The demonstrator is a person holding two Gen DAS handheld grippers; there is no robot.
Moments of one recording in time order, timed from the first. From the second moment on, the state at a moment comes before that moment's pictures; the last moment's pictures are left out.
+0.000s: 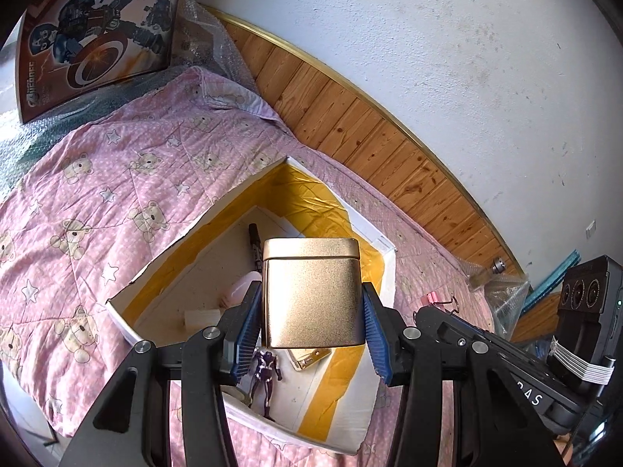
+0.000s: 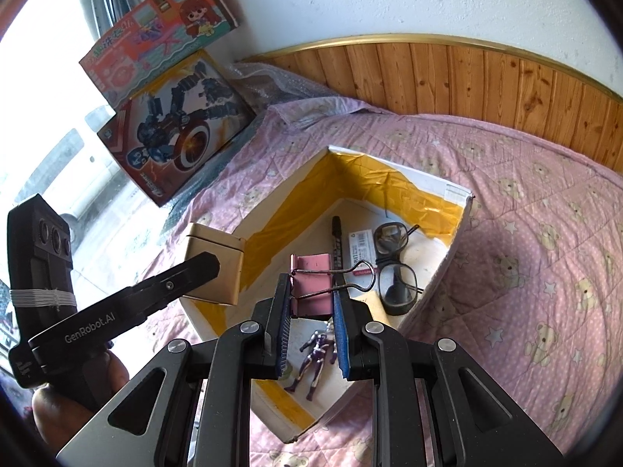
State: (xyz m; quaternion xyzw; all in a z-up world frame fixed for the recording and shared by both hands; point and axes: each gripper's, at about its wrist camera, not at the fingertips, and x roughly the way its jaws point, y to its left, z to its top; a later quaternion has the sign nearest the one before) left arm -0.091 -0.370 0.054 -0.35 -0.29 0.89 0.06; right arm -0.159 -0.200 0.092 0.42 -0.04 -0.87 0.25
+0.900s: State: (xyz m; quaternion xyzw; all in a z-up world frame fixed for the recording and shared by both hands) left arm -0.126 -0.360 0.002 -0.45 -0.26 0.85 0.07; right arm -0.297 -0.295 0.036 0.54 0.01 -0.79 0.30
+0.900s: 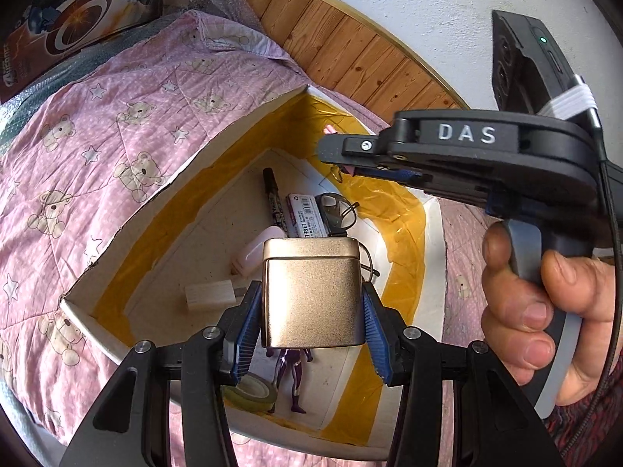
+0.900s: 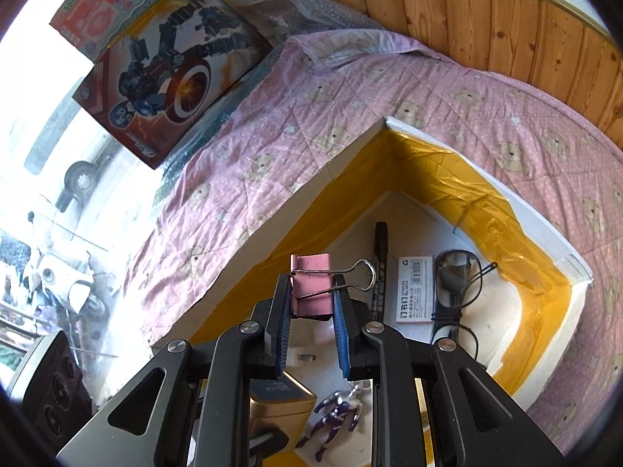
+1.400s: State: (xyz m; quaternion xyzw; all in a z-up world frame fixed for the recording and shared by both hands) left arm -0.125 -0.368 0.003 -0.44 -0.26 0.86 0.06; right arm -0.317 -0.295 0.011 0.56 -0.01 -0.78 0.28
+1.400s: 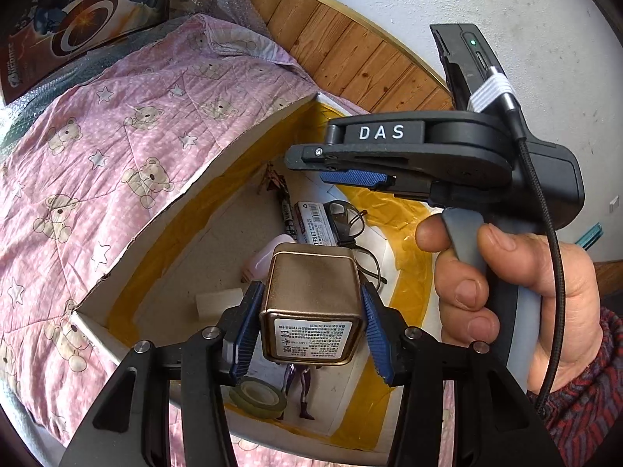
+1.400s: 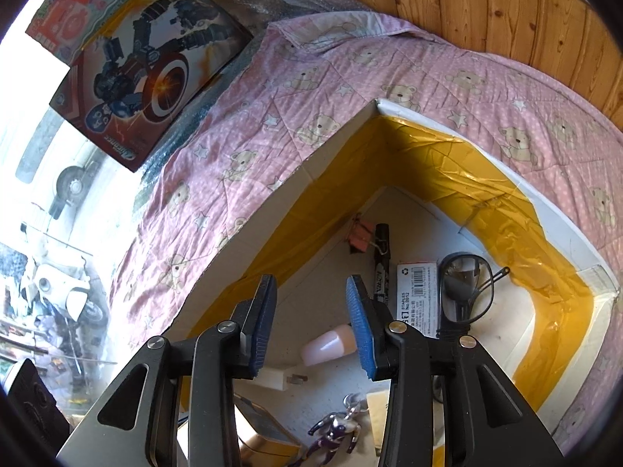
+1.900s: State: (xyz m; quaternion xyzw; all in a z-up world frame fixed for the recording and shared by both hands) left arm -0.119 -0.368 0.001 -0.43 -0.27 0.86 0.06; right arm -0.300 -0.278 0.015 0.56 -0.03 -0.78 0.27
